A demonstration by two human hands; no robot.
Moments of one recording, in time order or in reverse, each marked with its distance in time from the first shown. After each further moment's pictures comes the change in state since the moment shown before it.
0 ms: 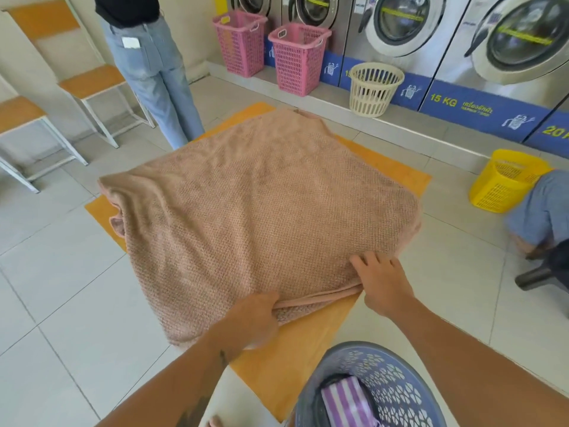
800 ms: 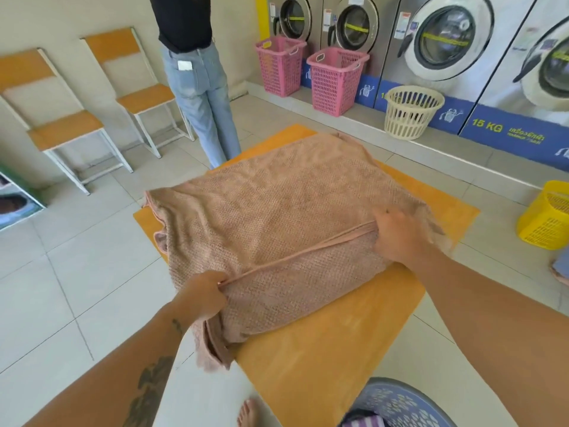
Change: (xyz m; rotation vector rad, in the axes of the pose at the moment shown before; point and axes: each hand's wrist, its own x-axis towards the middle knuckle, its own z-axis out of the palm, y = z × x) left_hand -0.008 -0.112 -0.101 -0.084 0.228 -0.339; right_hand 0.115 -0.003 -0.116 0.145 0.122 0.085
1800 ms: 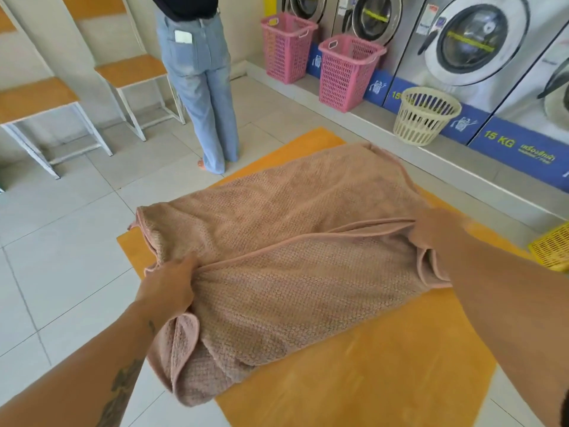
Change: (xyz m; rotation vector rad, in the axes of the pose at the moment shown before) left_hand 0.151 -0.098 -0.068 0.210 0.169 -0.010; right_hand 0.180 -0.033 -0.005 -0.142 -0.332 0.507
